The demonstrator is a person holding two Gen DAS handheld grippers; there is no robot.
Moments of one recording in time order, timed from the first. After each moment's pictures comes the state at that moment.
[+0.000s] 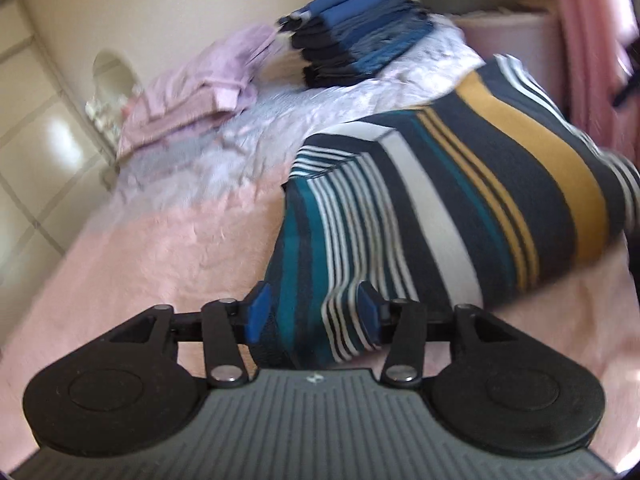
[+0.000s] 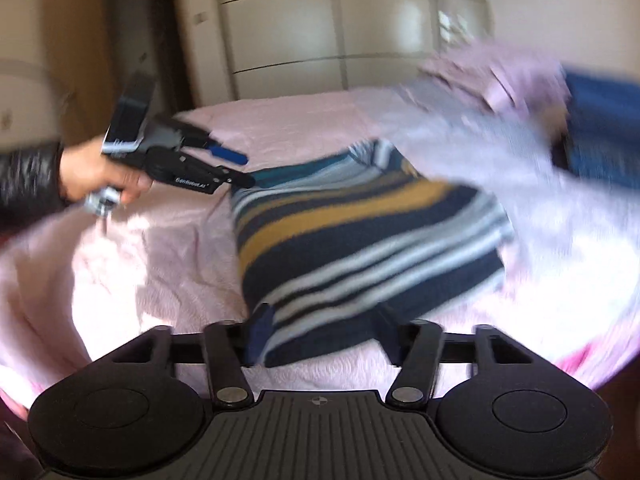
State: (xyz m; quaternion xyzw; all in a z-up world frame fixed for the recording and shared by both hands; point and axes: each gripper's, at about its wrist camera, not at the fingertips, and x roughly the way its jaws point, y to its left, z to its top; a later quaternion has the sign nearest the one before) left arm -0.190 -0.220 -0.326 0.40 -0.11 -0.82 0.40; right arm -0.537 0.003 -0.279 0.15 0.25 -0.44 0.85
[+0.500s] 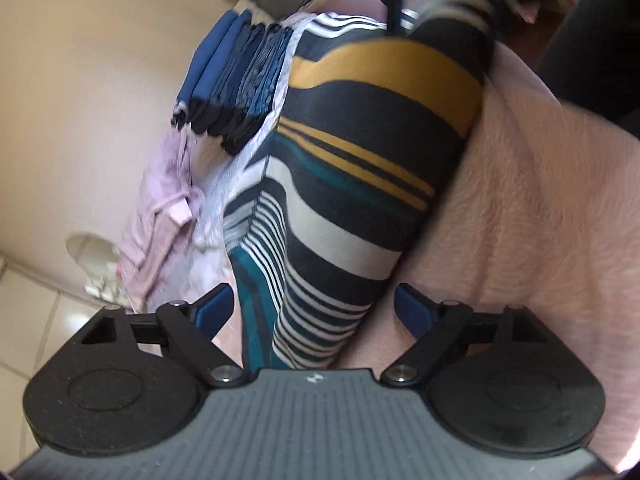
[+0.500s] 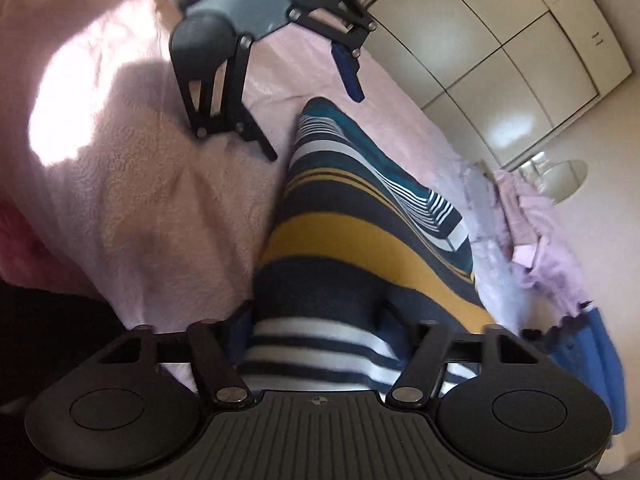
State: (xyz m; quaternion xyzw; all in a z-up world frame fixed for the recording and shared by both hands) left arm -0.224 -0.171 -0.402 0.44 -0.39 -0.76 0.28; right arm -0.440 -0.020 -0.348 -0.15 0.45 -0.38 0.79
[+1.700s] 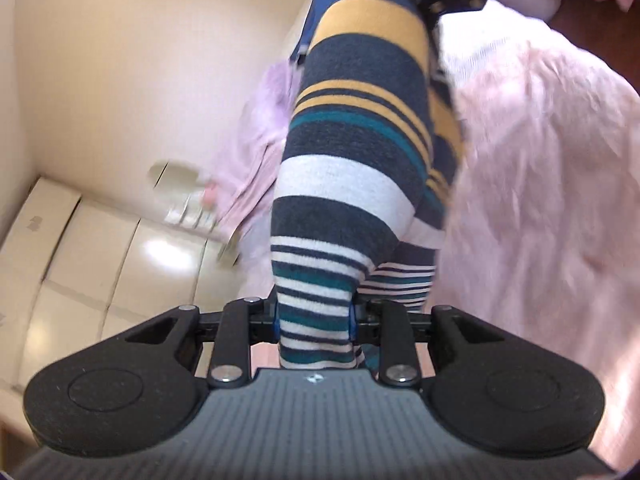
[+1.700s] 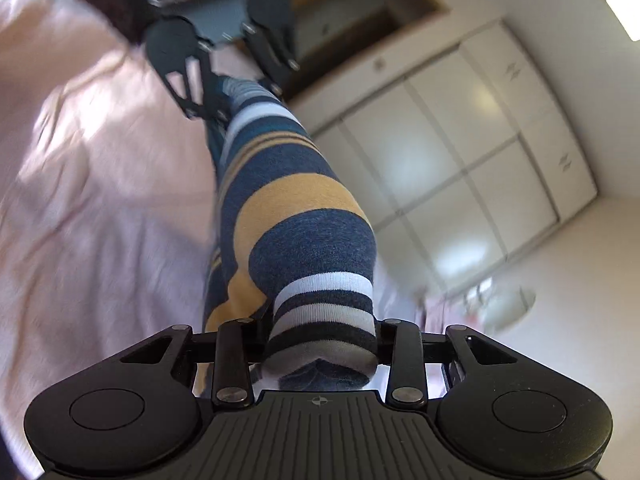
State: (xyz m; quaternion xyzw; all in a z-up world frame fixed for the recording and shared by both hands) left arm -0.197 -0.178 -0.254 0.49 -0.36 -0.66 0.43; right arm -0.494 -0.115 -0.226 -0.35 0.32 -0.35 0.81
